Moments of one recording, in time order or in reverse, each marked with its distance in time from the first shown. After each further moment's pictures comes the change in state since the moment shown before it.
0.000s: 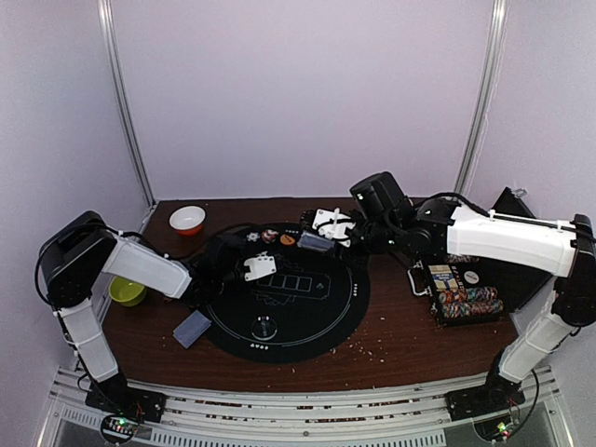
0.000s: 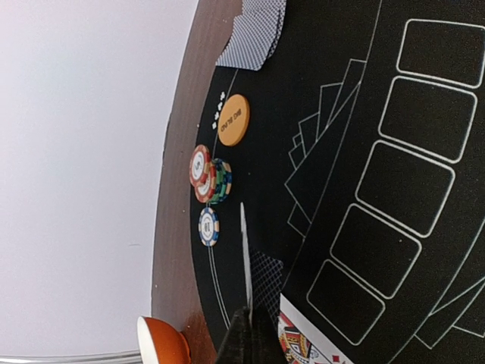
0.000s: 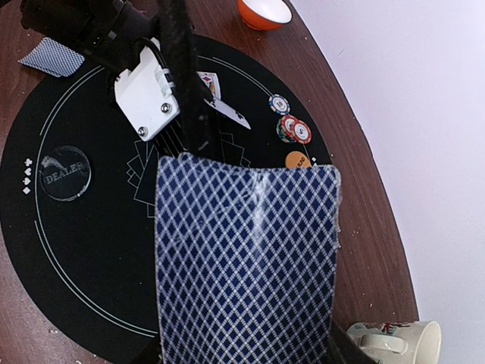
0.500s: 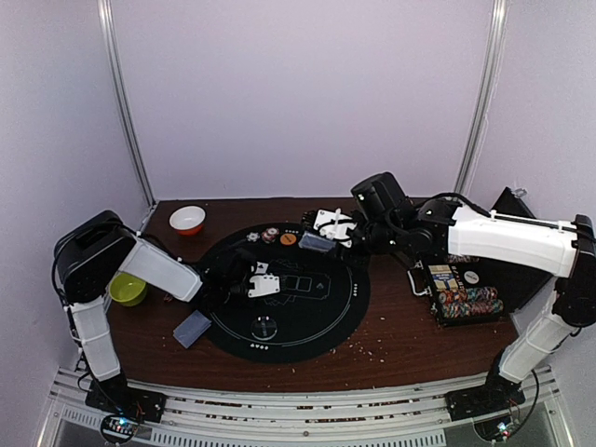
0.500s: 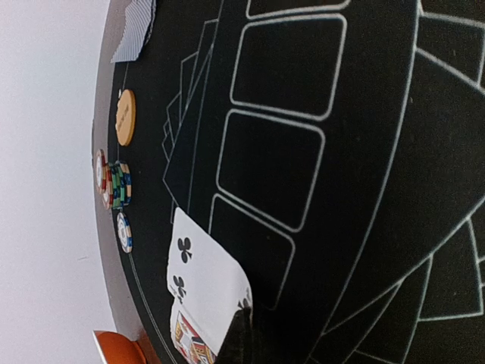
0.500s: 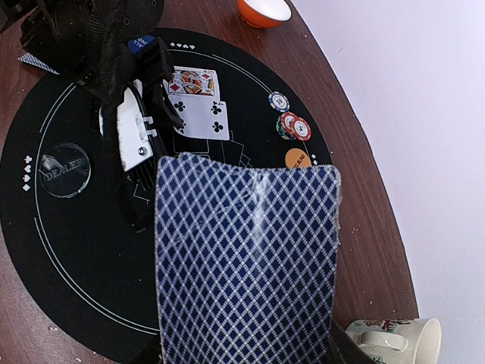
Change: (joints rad) left arm -0.020 0.098 0.020 -0.109 0.048 -0.002; right arm -0.003 -0.006 -0.006 -0.006 0.002 0.000
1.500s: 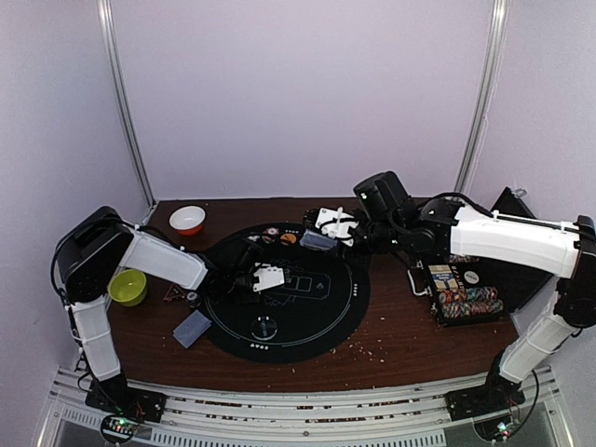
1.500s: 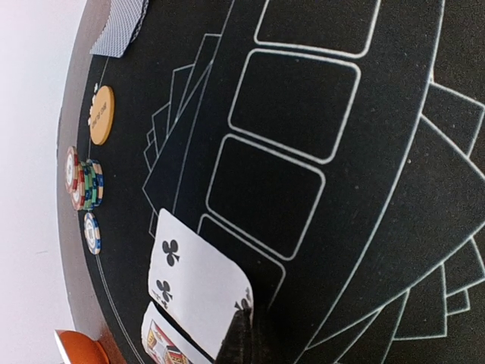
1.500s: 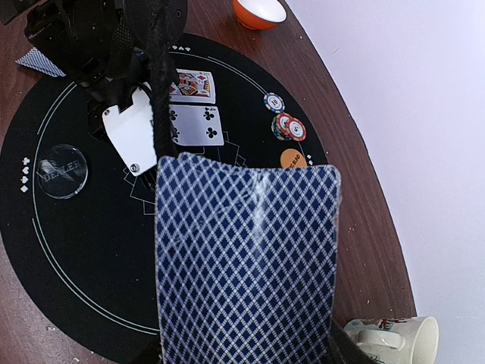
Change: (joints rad) left arm -0.002 0.008 0.134 -0.247 0.075 -0.169; right arm -0.005 -0.013 -0.008 0.008 0.002 -0.001
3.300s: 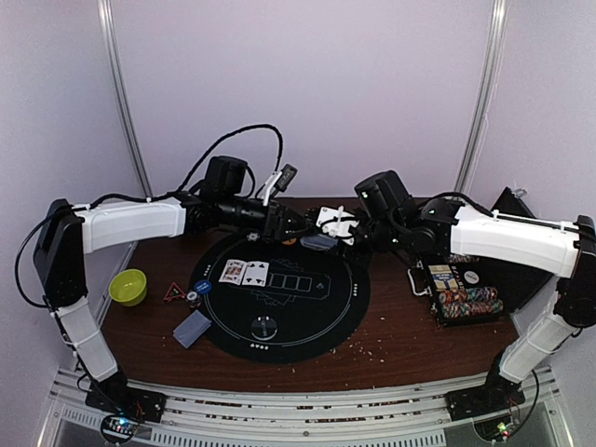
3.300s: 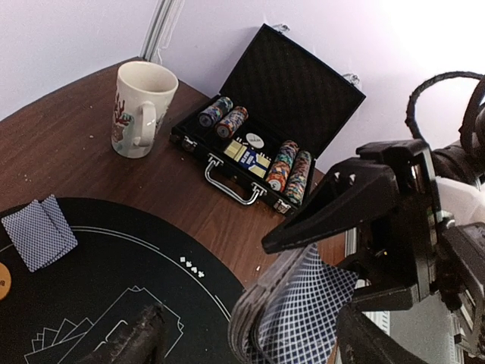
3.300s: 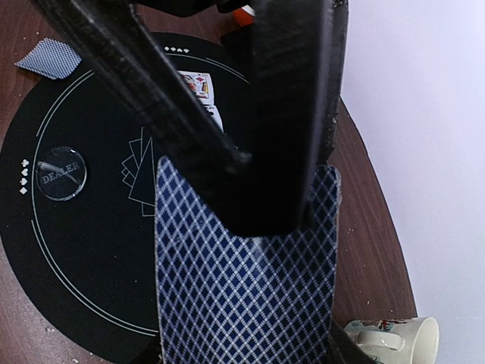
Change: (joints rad) left arm 0.096 -0.135 0.390 -0.100 0.966 -1.010; right arm -0.008 0.000 -0.001 0.007 -0.010 0.000
